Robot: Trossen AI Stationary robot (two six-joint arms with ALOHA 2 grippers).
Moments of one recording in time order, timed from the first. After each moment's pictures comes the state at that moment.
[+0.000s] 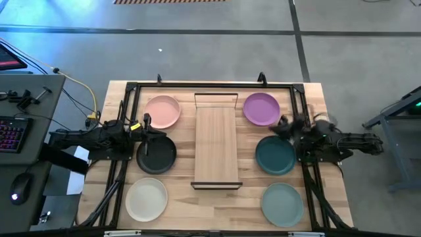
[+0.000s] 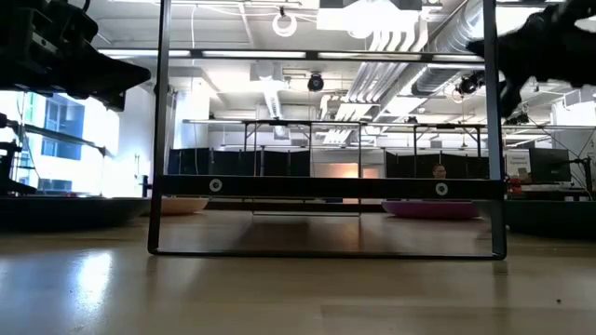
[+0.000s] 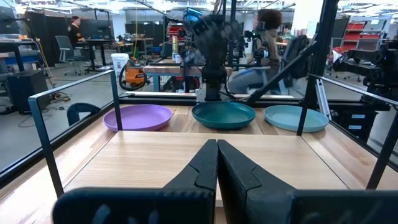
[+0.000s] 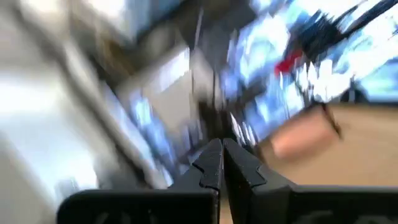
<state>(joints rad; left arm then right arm) 0.01 0.01 0.01 0.02 -0.04 0.00 -0.05 0.01 0.01 0.33 0.12 0.68</state>
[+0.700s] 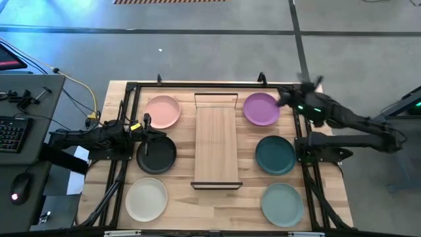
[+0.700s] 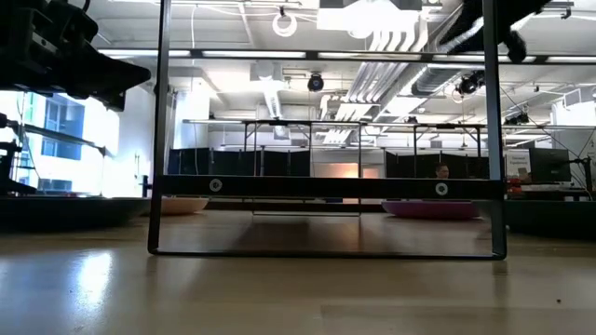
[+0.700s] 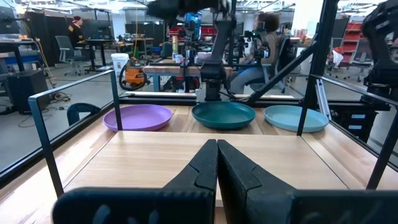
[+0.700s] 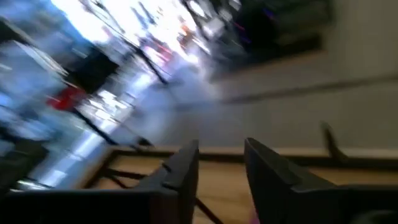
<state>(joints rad) 0.01 0.01 0.01 0.02 -0.04 0.00 -0.28 0.70 0.79 -0.45 0.68 0.75</state>
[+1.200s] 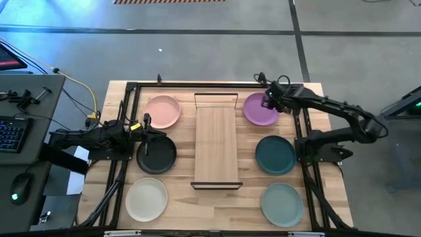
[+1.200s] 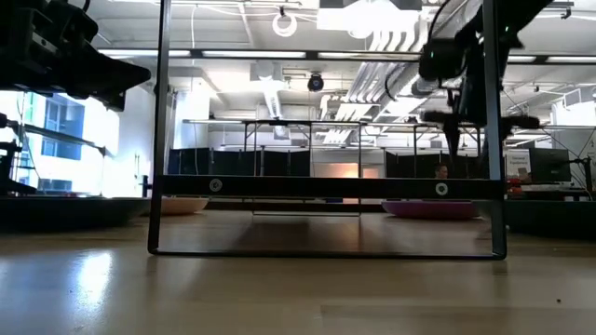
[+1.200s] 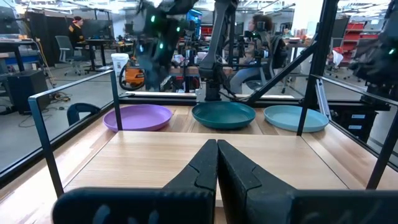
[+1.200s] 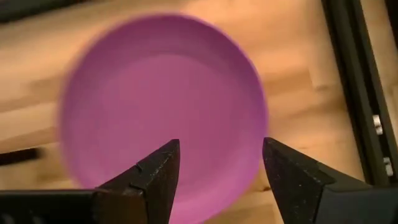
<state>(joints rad) 0.01 0.01 0.01 0.02 -0.04 0.00 -0.69 1.23 0.80 -0.85 0.27 1.09</state>
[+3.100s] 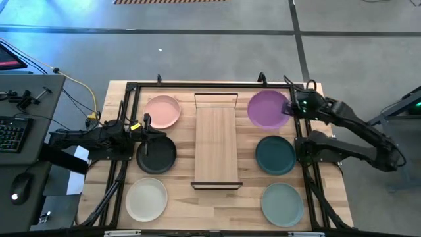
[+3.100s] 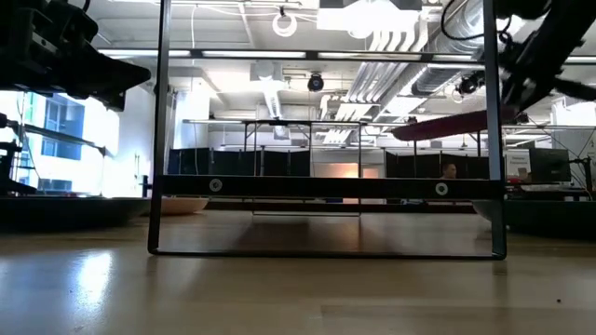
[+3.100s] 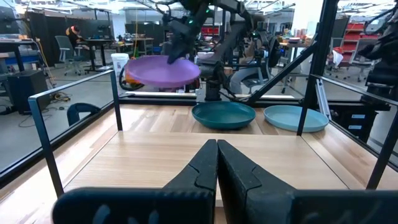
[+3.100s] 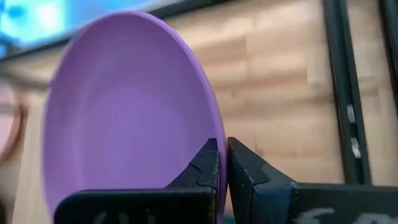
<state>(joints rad) 0.01 0.01 0.01 0.02 -0.04 0.00 -0.62 0.63 0.77 -1.08 0.18 0.97</state>
